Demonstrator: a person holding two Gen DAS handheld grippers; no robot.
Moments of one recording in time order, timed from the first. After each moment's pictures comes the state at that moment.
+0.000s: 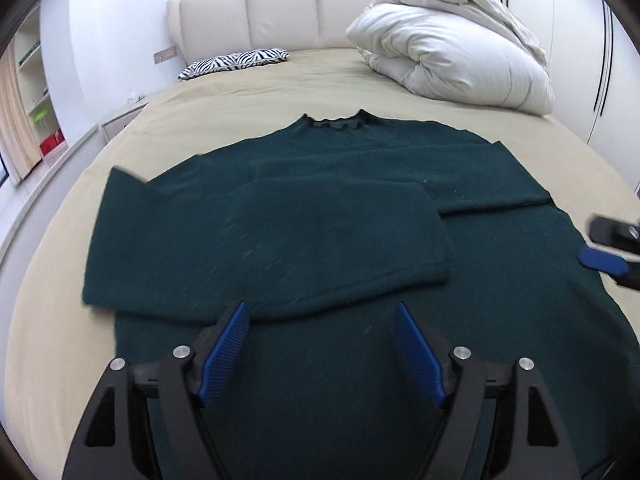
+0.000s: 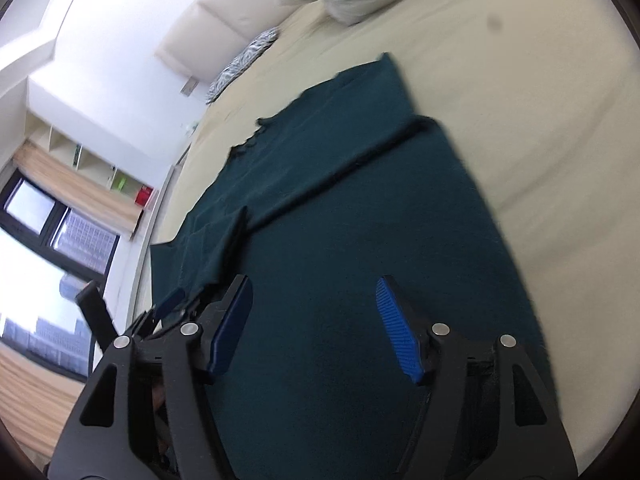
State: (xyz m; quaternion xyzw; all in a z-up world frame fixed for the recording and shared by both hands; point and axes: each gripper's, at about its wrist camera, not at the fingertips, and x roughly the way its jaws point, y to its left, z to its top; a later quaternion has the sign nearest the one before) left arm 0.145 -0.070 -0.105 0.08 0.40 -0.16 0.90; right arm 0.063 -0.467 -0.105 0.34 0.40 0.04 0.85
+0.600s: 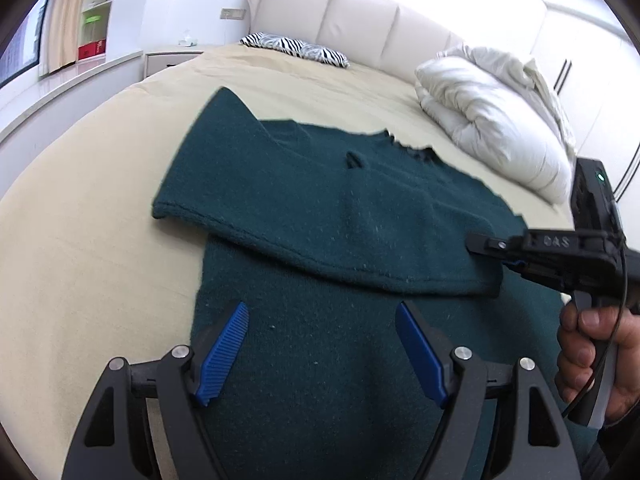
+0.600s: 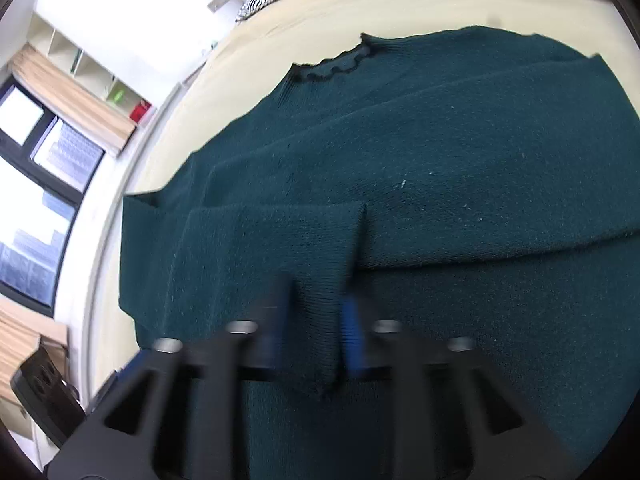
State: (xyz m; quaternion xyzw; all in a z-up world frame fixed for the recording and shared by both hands) left arm 0.134 0.009 -0.119 -0.10 0.40 -0.14 0.90; right arm 0.212 -0.349 -0.131 0.23 0.49 0.08 0.84
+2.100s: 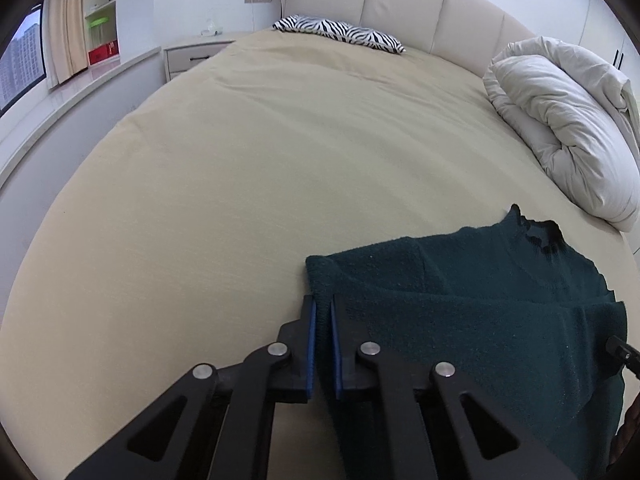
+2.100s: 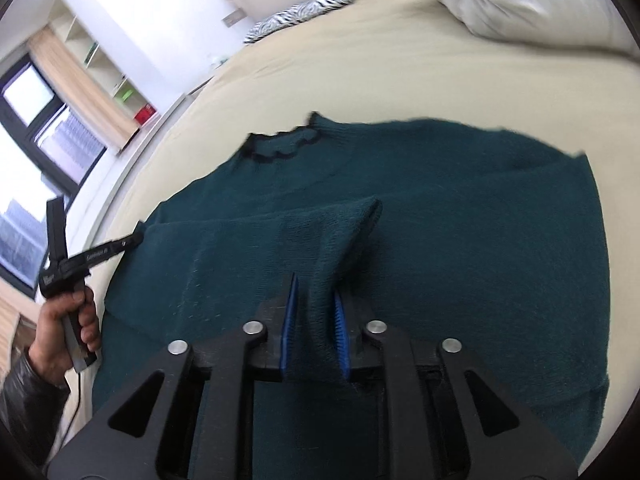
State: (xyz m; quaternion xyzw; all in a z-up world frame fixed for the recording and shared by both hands) left arm 0.332 0.039 -0.115 -0.06 0.44 -0.06 0.89; right arm 0.251 -0.424 -0.116 0.17 0.45 0.09 0.87
